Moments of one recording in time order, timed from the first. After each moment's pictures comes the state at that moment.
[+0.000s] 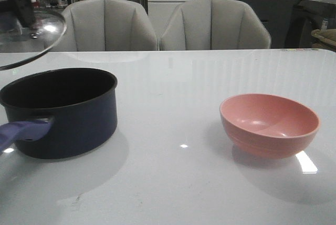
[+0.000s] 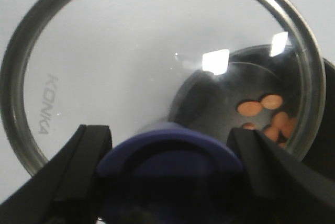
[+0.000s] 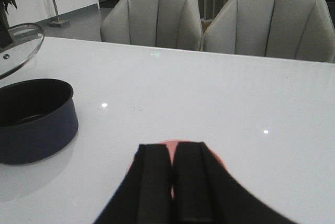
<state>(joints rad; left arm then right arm) -0.13 1.85 -1.79 -0.10 1.25 0.09 0.31 0.29 -0.20 0.44 0.08 -0.35</state>
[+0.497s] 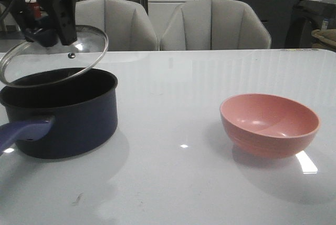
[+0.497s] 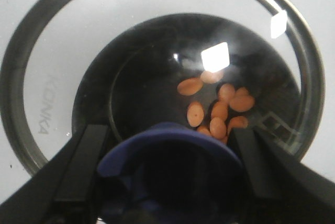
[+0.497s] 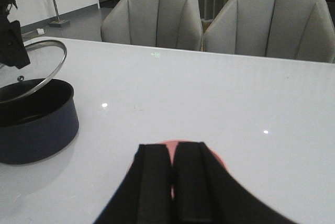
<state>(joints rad) -0.28 1.87 -1.73 -0.07 1.25 0.09 0.31 0.29 -0.20 0.44 0.08 -0.35</state>
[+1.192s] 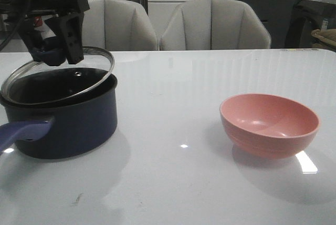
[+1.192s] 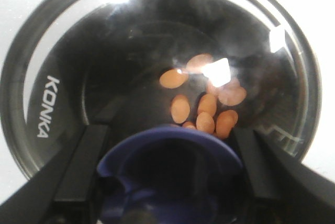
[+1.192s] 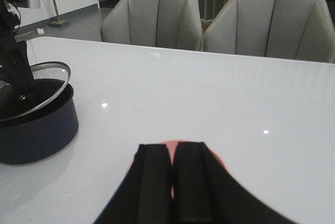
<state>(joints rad) -0.28 1.91 -1.70 -0.13 1.24 0.11 0.31 0.29 -0.20 0.44 0.08 -0.35</state>
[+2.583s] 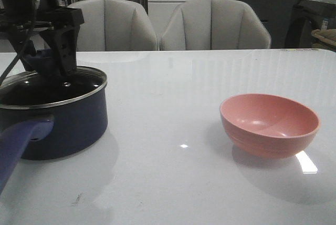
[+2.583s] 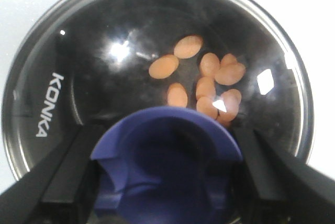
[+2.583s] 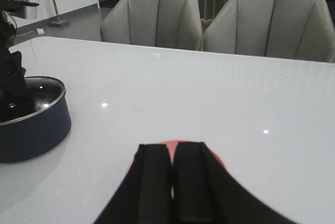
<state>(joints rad) -0.29 1.90 -1.64 -0.09 1.22 0.11 0.31 0.29 -0.20 0.44 0.08 -0.35</state>
